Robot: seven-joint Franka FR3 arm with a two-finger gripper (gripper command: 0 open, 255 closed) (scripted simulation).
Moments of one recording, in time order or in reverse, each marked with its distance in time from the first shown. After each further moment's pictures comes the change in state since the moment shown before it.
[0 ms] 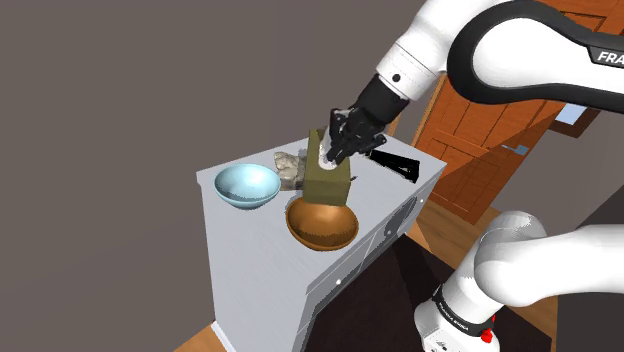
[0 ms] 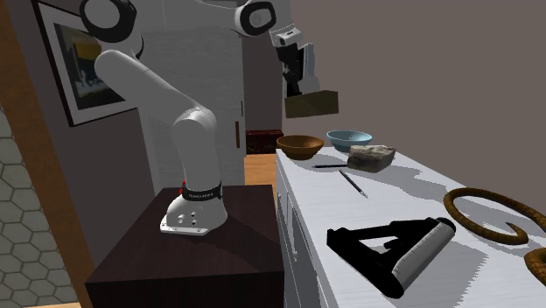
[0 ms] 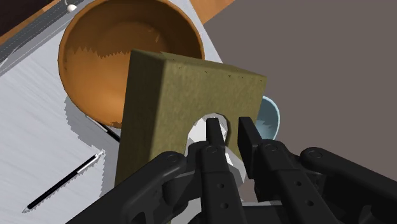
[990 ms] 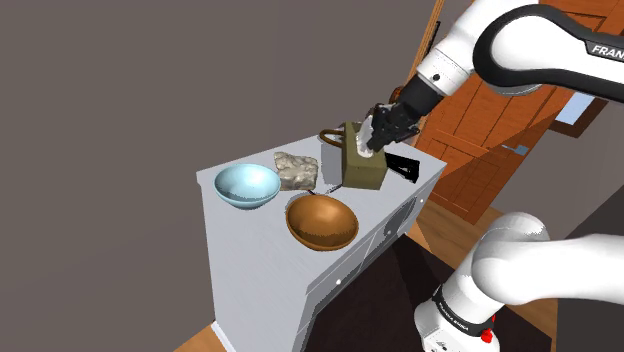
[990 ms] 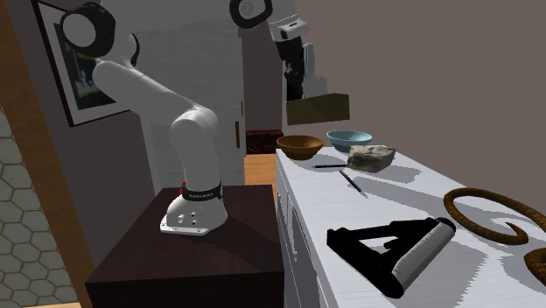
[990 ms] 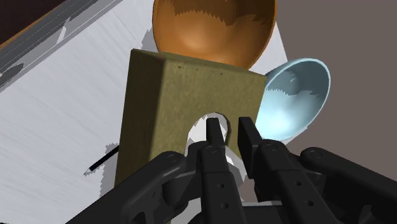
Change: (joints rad) arm -0.057 -0.118 -0.261 -0.086 -0.115 -0.099 -0.225
